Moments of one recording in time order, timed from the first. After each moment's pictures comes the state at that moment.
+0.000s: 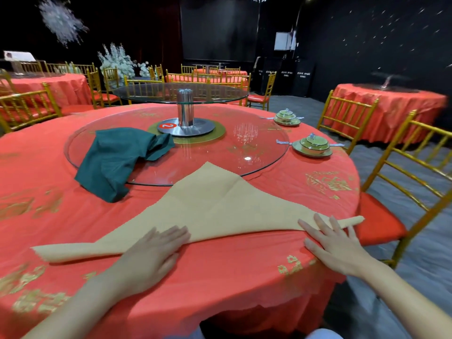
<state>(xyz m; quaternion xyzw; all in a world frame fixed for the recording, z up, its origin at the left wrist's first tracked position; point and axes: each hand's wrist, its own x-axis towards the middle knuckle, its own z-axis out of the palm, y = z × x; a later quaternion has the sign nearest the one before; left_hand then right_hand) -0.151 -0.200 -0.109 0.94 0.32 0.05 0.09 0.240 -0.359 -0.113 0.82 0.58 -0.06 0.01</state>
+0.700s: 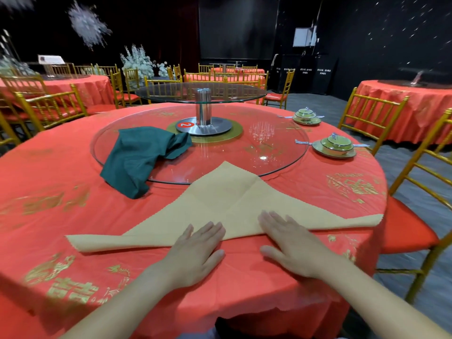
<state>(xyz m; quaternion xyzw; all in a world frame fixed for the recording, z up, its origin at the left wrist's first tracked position) -0.105 -0.213 -0.115 0.94 0.33 0.02 0.06 0.139 -0.302 -0.095 0.65 0.76 -0.01 -0.03</state>
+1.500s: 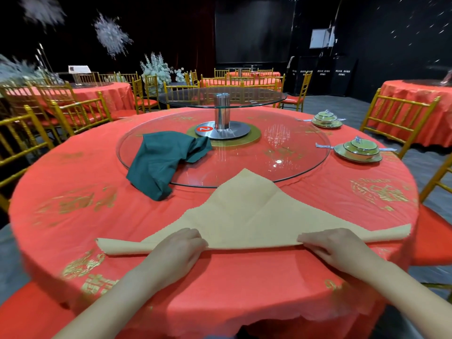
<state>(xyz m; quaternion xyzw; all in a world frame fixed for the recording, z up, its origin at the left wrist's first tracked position) -0.174 -0.190 -0.110 0.94 0.30 0.15 0.00 0.184 -0.299 -0.109 0.59 0.78 0.10 -0.19</state>
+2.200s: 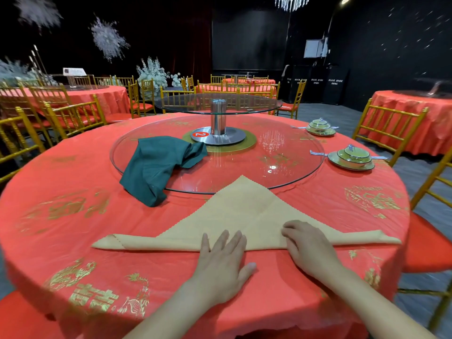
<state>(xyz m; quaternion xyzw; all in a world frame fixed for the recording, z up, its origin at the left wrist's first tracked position) -0.082 -0.231 -0.116 0.91 0.41 0.02 0.04 0.139 -0.276 -0.114 0.70 0.68 0.08 -0.20</state>
